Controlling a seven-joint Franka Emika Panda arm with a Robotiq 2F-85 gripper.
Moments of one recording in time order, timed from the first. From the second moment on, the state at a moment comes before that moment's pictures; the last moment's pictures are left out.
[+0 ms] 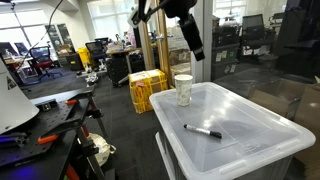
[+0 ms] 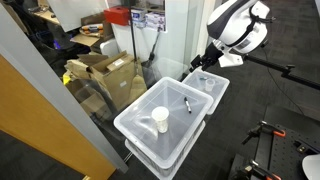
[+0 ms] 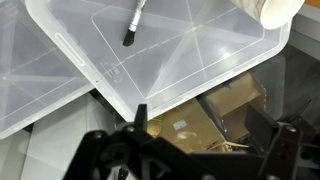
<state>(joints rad) 0.20 0.20 -0.44 -2.36 1.04 2.82 -0.70</state>
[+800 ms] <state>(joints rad) 0.20 0.52 -0.44 -2.15 0.99 2.80 -0.53</state>
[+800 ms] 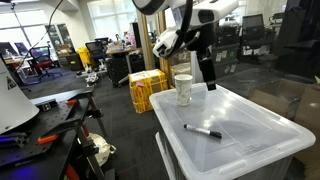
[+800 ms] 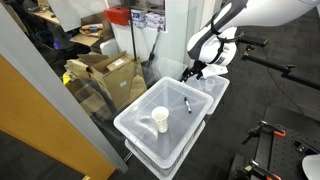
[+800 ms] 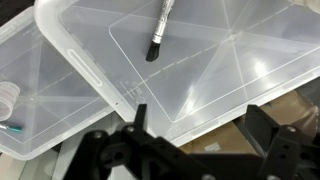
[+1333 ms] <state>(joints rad) 0.20 0.61 -0.42 -2.10 1.01 2.80 -0.52</state>
